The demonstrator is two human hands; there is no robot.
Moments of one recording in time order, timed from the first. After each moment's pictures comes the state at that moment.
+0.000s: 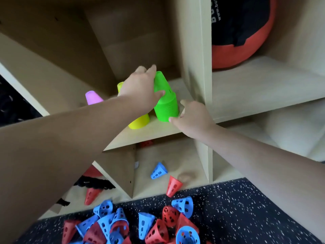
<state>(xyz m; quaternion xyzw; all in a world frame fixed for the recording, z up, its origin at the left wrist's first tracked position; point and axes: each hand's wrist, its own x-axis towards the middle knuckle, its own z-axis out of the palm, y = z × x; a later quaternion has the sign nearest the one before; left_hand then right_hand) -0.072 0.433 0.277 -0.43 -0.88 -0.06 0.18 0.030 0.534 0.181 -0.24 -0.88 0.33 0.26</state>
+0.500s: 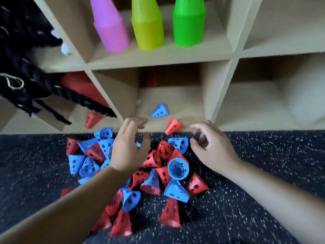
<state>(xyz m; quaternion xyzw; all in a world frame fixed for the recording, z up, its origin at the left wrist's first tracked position) 0.035 0.243 0.033 -0.36 -0.85 -0.38 0.11 0.159 0.460 0.003 -0.09 -0.90 0.36 0.21</state>
